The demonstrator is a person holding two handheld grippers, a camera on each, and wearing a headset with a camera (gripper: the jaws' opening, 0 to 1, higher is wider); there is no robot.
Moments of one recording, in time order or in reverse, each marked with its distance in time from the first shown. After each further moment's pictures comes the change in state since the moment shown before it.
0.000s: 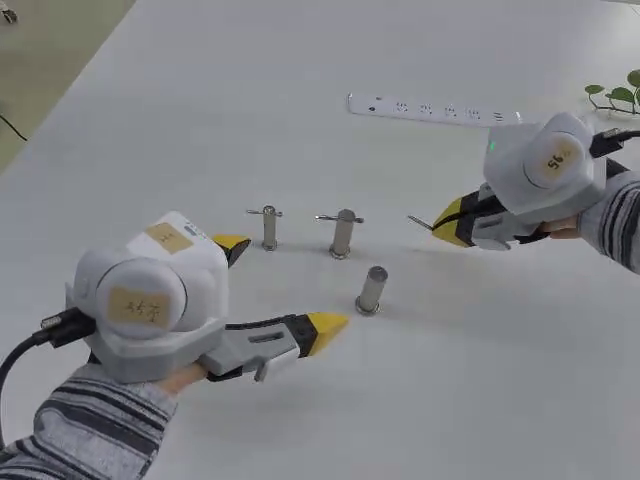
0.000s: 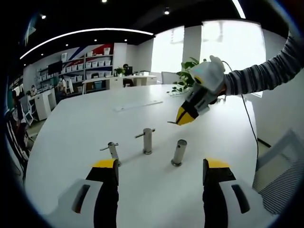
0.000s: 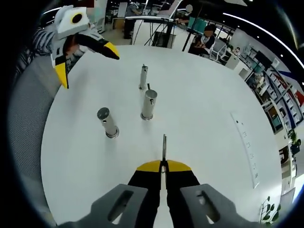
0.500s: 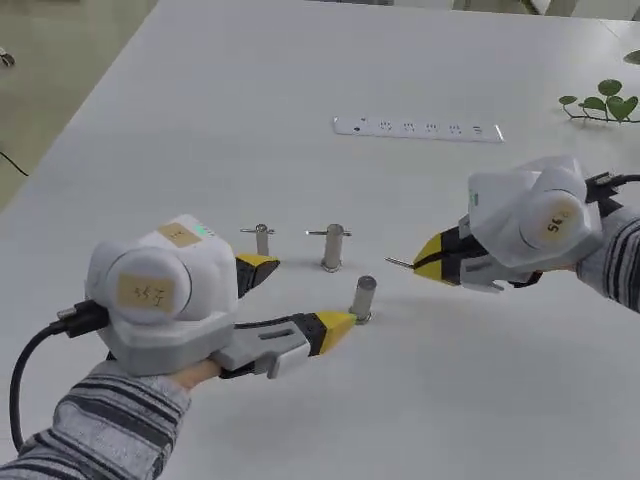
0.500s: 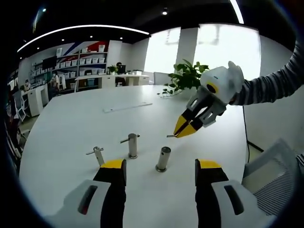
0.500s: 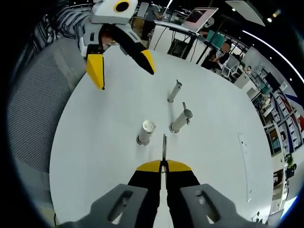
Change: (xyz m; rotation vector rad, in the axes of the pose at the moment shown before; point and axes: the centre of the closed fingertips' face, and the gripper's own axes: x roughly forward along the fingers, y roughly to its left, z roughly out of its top) left arm 0.000 -0.026 0.011 -0.034 0.004 -0.085; right arm -0.013 0.046 0.023 -0.161 -0.054 0.022
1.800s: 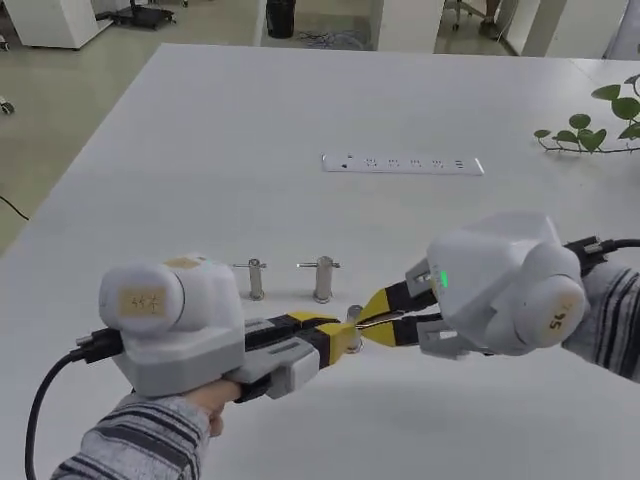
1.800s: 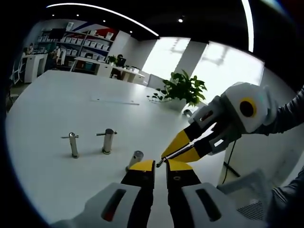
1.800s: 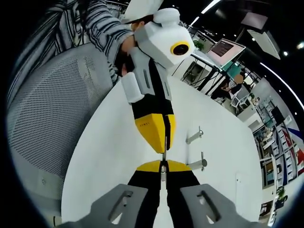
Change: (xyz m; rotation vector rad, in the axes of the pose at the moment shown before) left arm 0.007 -0.035 0.010 -0.260 -0.039 -0.139; right arm -0.016 0.050 0.072 -0.198 -0.143 0.019
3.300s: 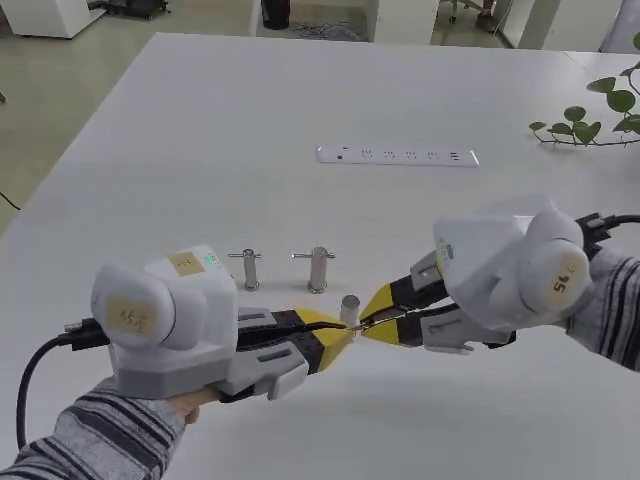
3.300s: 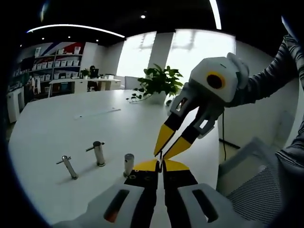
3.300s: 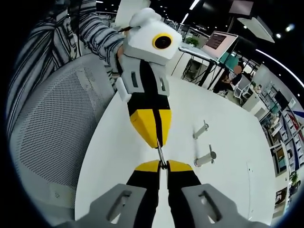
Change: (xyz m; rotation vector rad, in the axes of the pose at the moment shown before) left arm -0.003 -0.017 -0.009 0.293 0.041 -0.127; right arm -0.006 0.010 -0.004 0.127 -0.013 0.053
